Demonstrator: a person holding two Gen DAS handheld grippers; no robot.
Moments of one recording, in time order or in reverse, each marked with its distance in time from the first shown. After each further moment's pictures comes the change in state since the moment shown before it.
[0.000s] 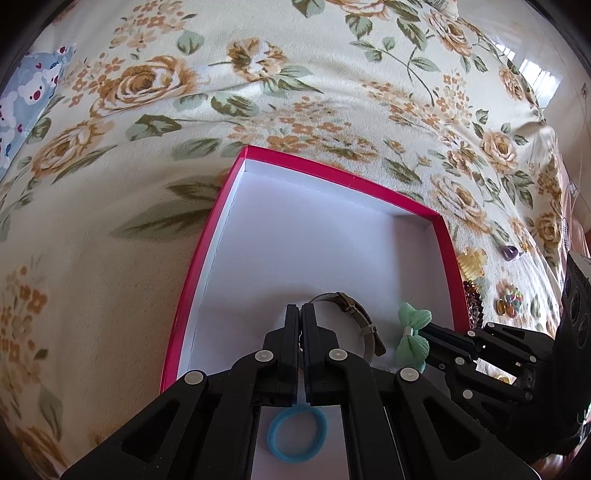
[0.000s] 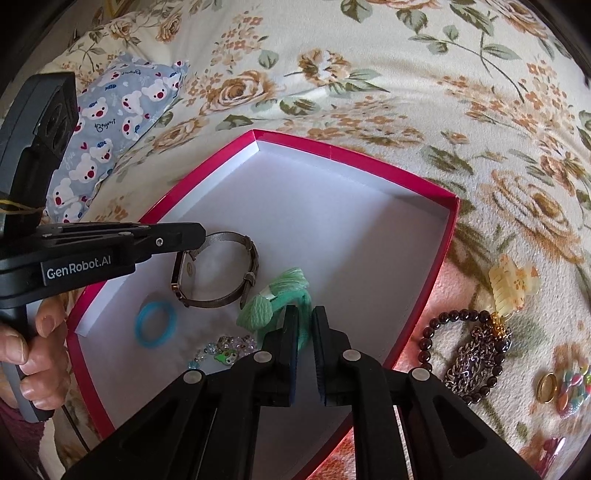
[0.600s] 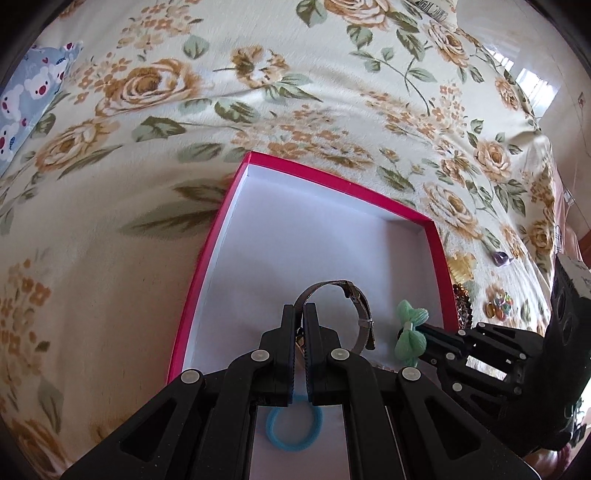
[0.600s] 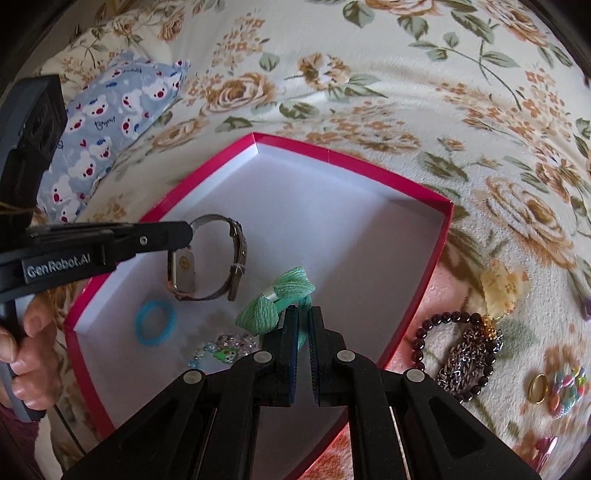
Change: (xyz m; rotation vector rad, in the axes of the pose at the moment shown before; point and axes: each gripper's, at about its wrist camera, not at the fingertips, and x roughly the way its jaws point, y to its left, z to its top) left arm -0.014 0.004 -0.003 -0.021 -0.016 -0.028; right arm -0.002 0.002 -0.001 -0.029 0.003 -0.025
